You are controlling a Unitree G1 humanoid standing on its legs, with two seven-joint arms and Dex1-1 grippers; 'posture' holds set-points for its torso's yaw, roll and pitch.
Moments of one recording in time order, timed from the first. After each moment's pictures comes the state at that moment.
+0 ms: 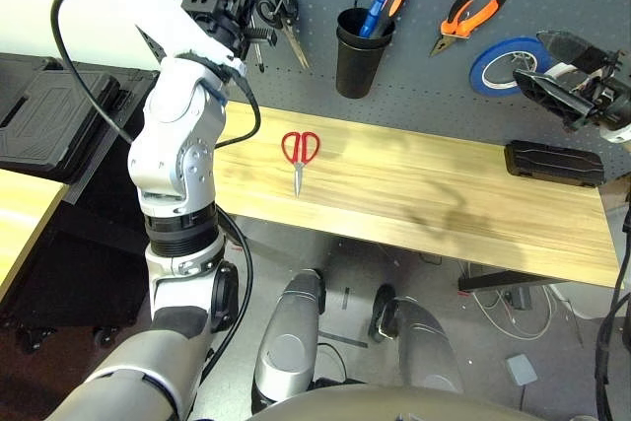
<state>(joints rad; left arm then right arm) -0.83 0.19 0.19 -0.24 -0.30 0.57 -0.10 -0.59 -0.75 -0.34 0.39 0.66 0.14 1.23</state>
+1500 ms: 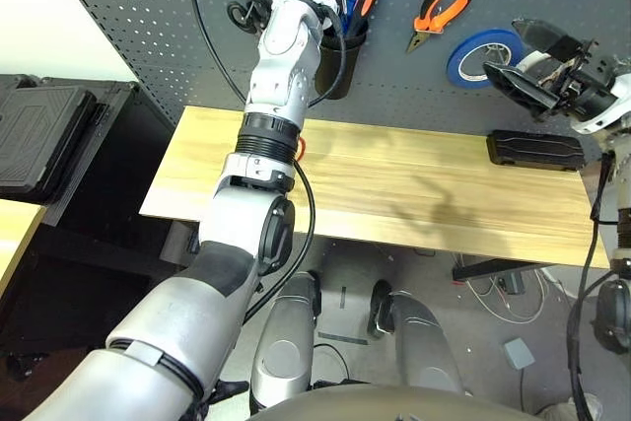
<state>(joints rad) -1.25 -0.02 0.15 0.73 -0.20 -0.07 -0.10 -0.60 -0.63 -0.32 0.27 0.58 0.07 1.13</state>
